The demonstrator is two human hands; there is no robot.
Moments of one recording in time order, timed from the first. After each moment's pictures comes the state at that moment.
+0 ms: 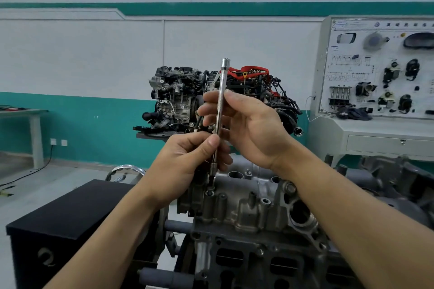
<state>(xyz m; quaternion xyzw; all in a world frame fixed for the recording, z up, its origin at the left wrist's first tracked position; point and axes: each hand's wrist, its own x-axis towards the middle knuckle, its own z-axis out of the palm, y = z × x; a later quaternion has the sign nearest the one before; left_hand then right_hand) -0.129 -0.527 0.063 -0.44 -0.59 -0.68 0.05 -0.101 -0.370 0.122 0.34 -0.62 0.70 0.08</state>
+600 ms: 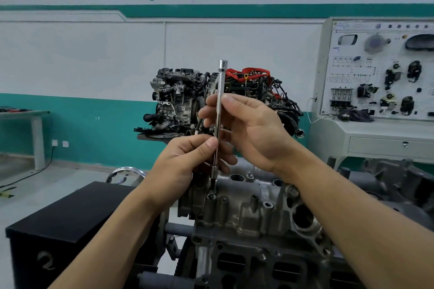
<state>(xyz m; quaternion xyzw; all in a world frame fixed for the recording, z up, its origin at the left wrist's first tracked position) -0.129 -0.526 0.062 -0.44 -0.57 -0.70 0.02 -0.101 -0.371 0.121 0.34 -0.63 0.70 0.10</state>
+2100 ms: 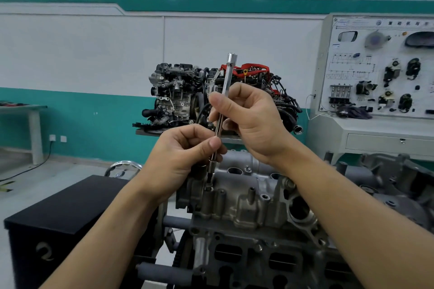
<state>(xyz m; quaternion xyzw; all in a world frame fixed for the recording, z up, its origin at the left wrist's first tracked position) -0.127 -0.529 0.061 -0.41 -0.56 -0.72 0.04 -0.097 -0.375 0.119 0.32 -0.67 0.62 0.24</state>
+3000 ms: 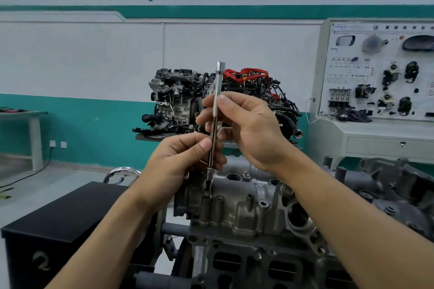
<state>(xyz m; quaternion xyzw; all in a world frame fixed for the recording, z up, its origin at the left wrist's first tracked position) -0.131 -0.530 0.060 -0.43 -0.56 -0.71 0.02 -0.095 -0.375 0.120 0.34 -0.67 0.63 0.20</state>
